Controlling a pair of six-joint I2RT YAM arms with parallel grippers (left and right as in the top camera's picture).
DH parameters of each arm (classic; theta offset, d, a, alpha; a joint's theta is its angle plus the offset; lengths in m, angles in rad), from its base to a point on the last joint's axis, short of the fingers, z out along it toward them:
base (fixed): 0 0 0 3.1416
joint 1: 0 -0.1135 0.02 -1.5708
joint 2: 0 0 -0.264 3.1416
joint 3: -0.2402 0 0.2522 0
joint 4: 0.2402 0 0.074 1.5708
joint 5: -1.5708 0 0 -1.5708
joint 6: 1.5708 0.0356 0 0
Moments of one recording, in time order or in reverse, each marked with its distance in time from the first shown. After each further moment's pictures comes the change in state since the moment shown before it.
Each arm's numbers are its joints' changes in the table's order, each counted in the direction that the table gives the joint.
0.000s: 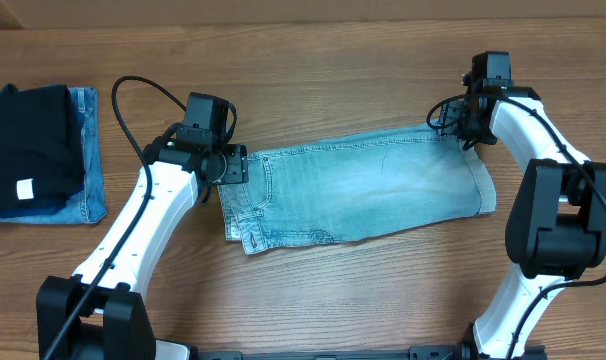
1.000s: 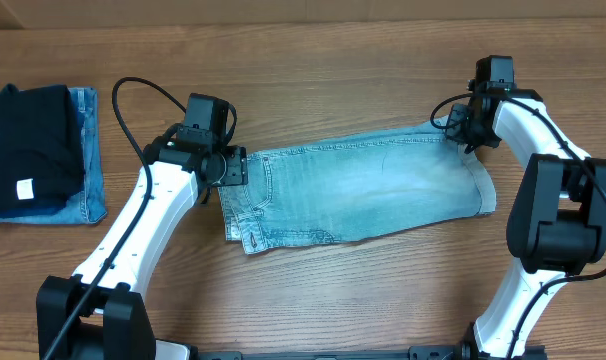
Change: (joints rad) left arm 0.000 0.000 0.000 0.018 0.000 0.000; right arm 0.025 -0.031 -0.001 0.005 0.011 0.046
